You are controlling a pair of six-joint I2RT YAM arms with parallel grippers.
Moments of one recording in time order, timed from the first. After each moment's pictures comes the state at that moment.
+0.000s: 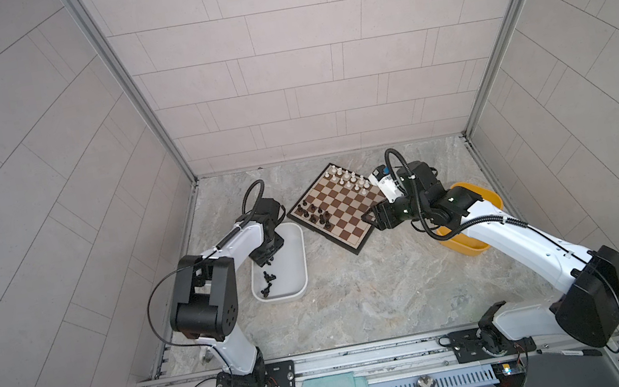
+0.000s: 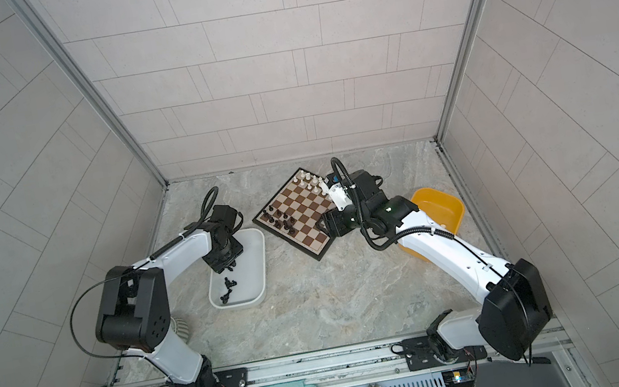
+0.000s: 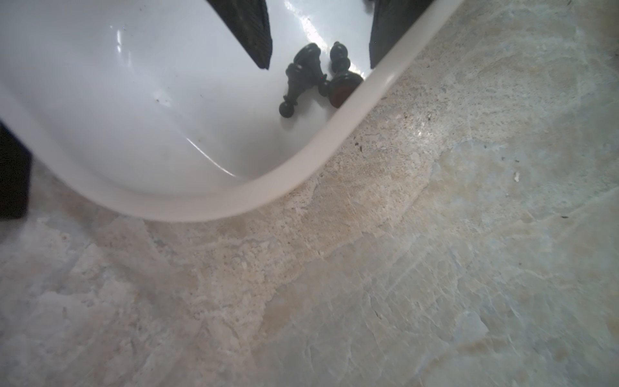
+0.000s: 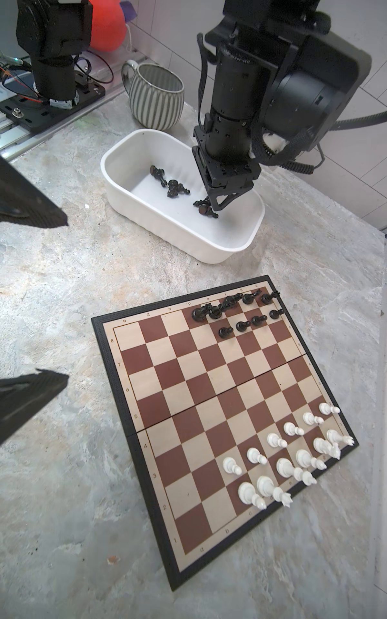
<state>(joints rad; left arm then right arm) -0.23 1.71 1.07 -0.74 -0.26 -0.95 0.48 1.32 1.14 -0.53 -0.30 0.22</state>
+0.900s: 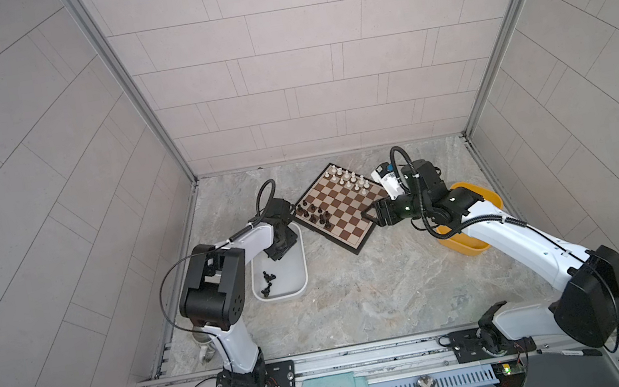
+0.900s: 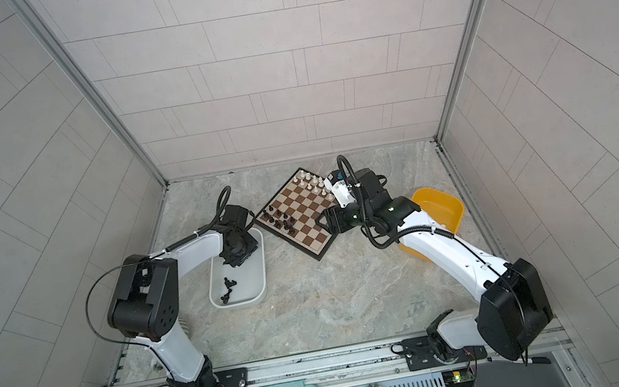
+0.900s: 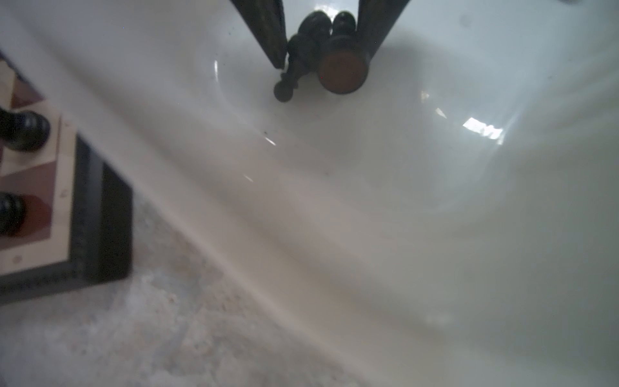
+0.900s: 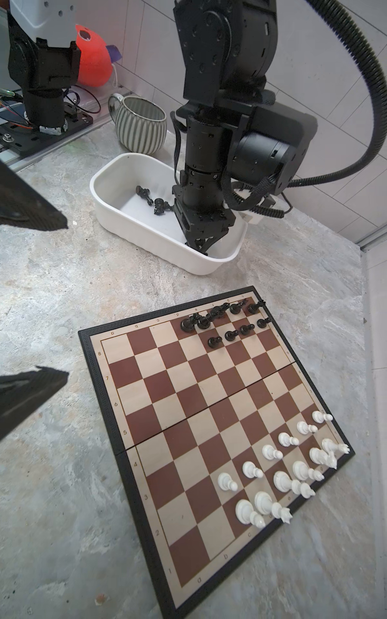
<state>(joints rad) -0.30 1.79 1.06 -0.52 -0.09 -0.97 0.44 1.32 1.10 -0.45 -0.38 0.27</state>
